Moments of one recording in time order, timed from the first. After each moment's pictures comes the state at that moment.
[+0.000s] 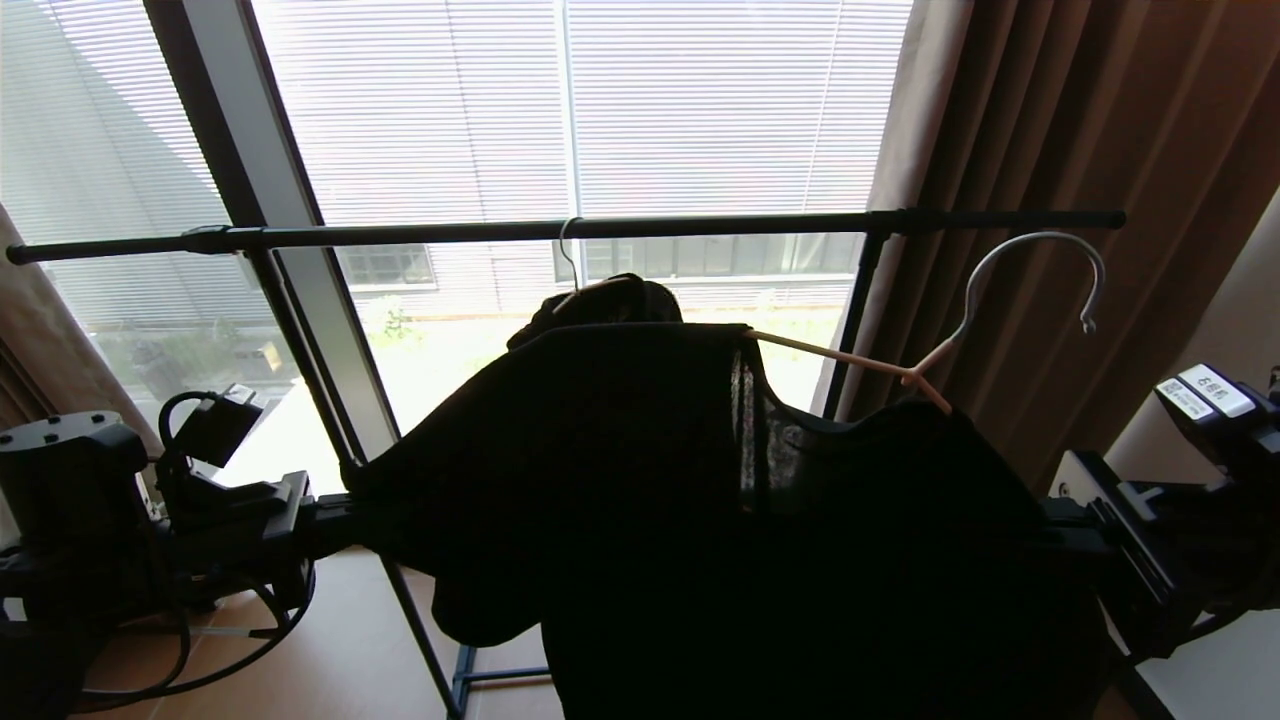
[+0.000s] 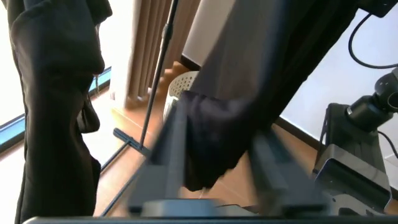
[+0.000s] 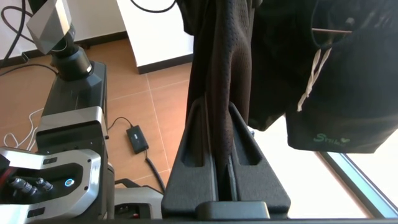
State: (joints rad) left arm 0.06 1.75 -0.35 -1.14 -1.11 -0.05; right arm 0.06 1.48 -0.48 -0.60 1.22 -0.25
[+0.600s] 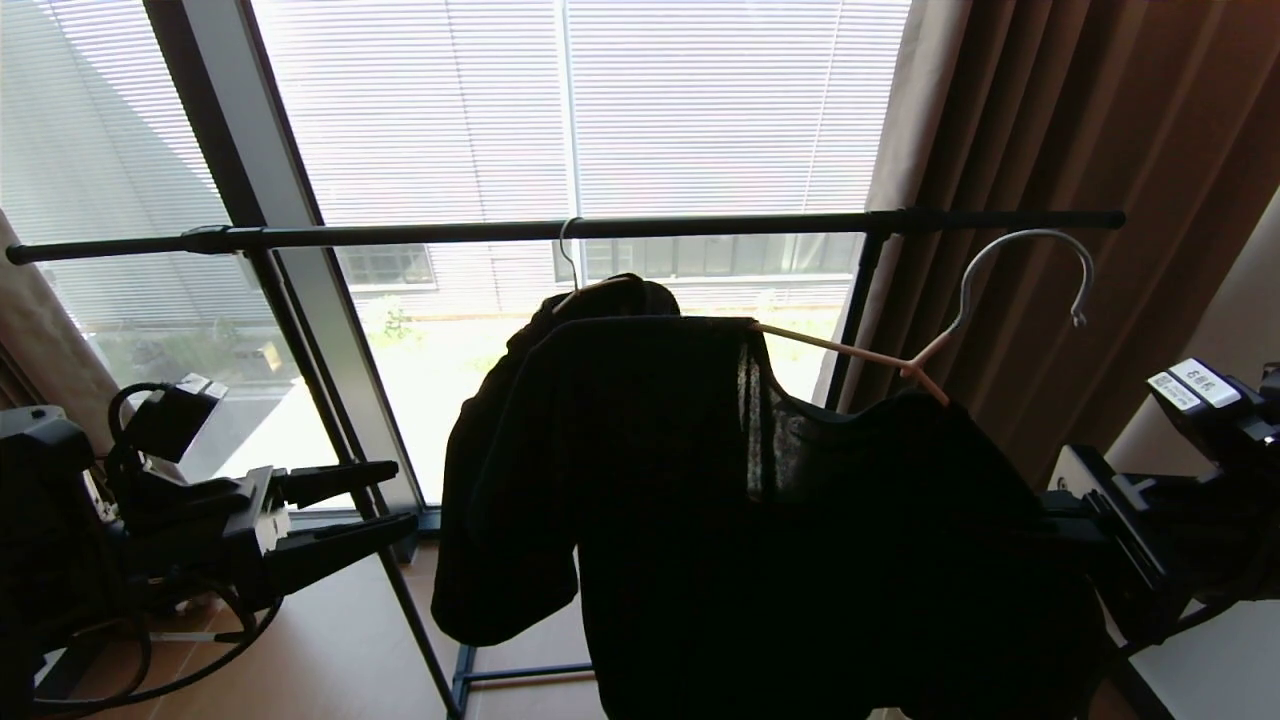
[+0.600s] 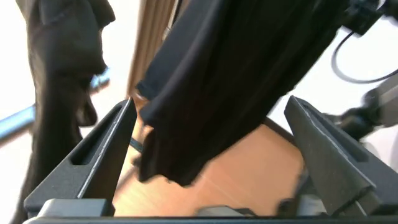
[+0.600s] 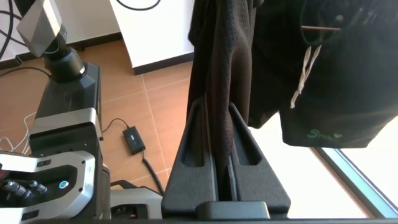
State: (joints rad) left arm 0.09 1.64 -0.34 -1.07 -1.11 -0.07; right arm 0.05 1.51 -0.50 -0.59 1.22 -0.26
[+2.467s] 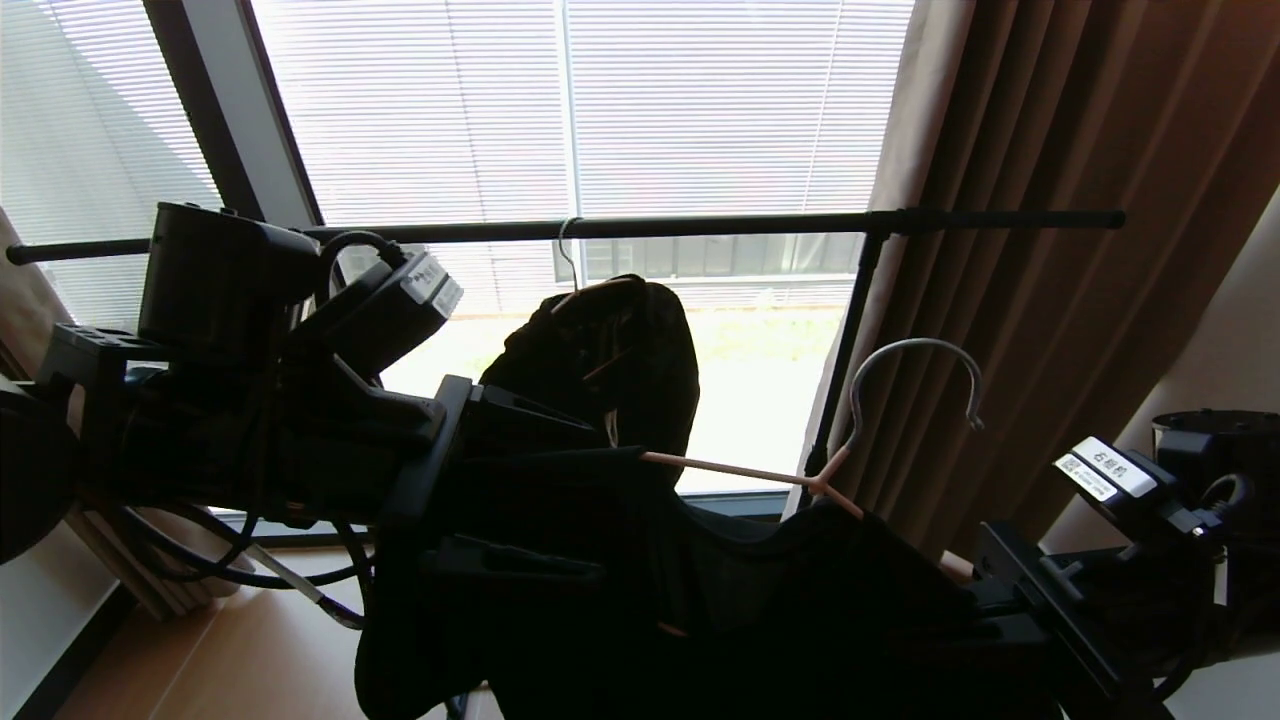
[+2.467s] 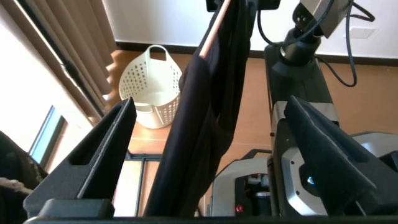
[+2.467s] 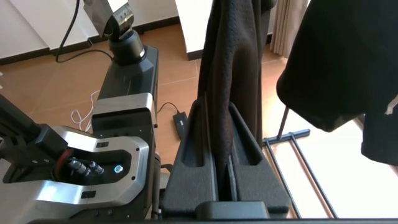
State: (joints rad) left arm -0.45 1.56 -1.00 -0.02 -0.97 0.47; right arm 0.28 1.55 -0.43 -0.59 1.21 -0.26
